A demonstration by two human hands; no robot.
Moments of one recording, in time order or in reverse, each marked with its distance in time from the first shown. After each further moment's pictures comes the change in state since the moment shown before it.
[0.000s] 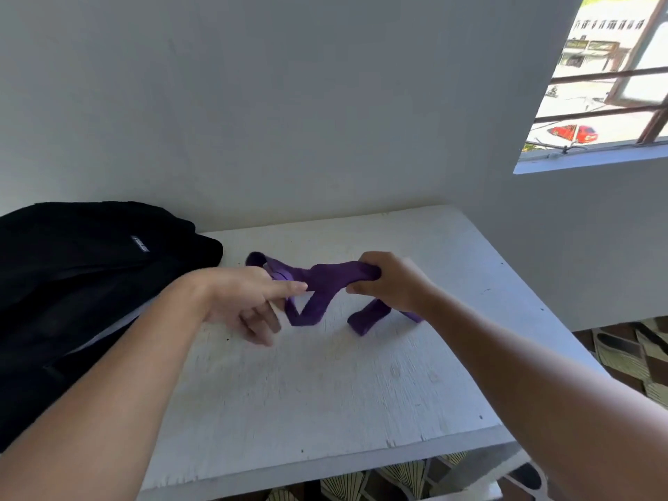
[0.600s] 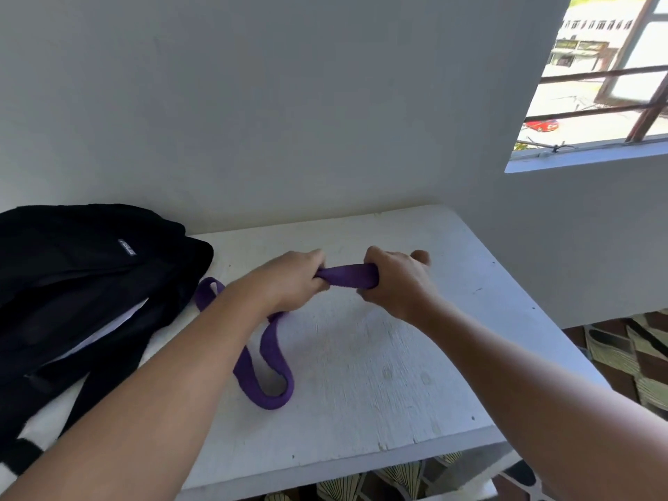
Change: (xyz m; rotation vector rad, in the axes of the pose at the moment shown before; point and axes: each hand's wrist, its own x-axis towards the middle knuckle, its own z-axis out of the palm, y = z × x) left_hand 0.035 0.048 0.039 0.712 0.390 0.489; right_hand -0.010 0.009 0.001 -0.391 0.229 -0.028
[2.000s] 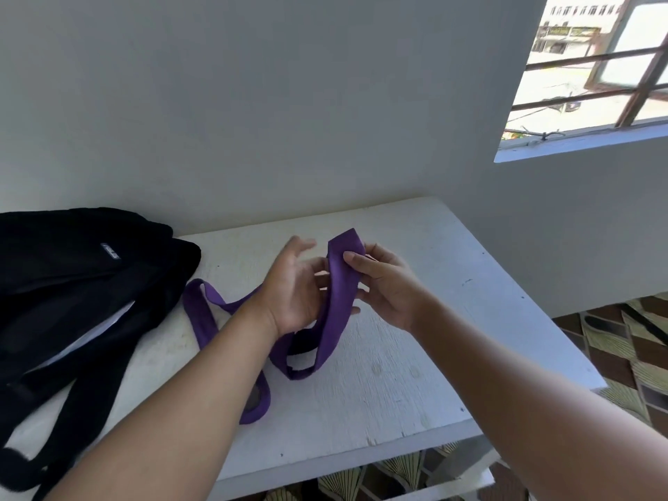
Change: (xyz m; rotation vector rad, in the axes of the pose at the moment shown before) left_hand 0.017 0.014 0.053 -1.759 -0.293 -0.134; right_hand -0.010 -0.001 0.008 1.794 -0.225 0.325
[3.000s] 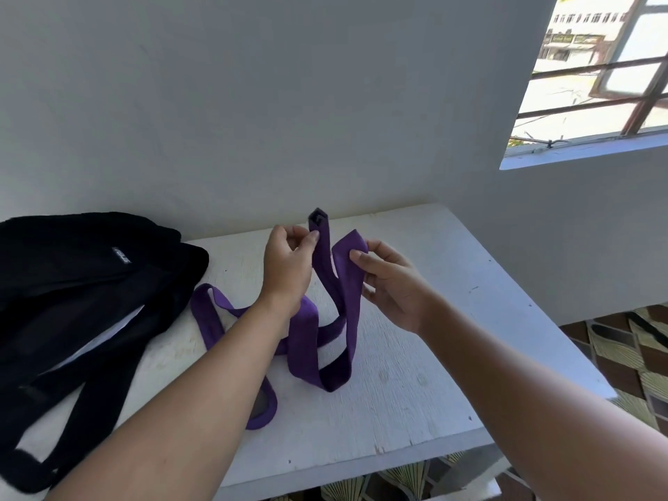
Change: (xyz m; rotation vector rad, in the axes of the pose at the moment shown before) left_hand 0.018 0.018 -0.008 0.371 0.690 0.662; right_hand -0.006 -0.013 0.013 -0.037 -0.027 -0.019
